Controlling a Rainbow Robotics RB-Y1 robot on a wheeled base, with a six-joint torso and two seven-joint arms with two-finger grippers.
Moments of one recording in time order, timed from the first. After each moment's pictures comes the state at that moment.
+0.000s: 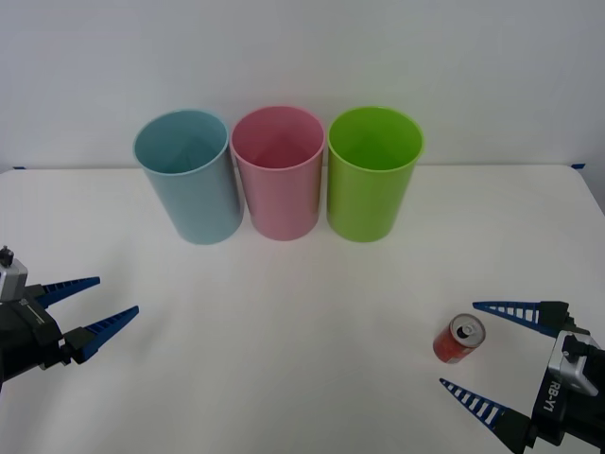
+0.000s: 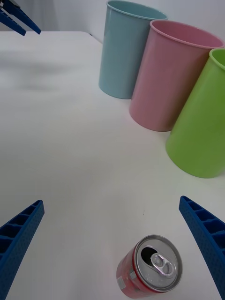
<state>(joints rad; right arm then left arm) 0.52 -0.48 -0.29 -2.20 1.48 -1.08 -0.05 0.20 0.43 0.46 -1.75 -1.54 -1.20 0.49</state>
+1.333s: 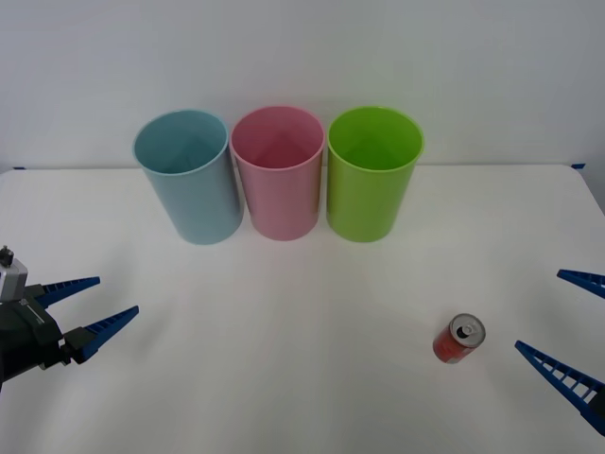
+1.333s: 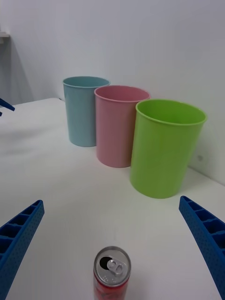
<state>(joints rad) 0.51 -0.46 -0.55 -2.04 1.09 -1.23 -0.04 0.20 0.43 0.46 -1.75 -1.54 -1.20 0.49</state>
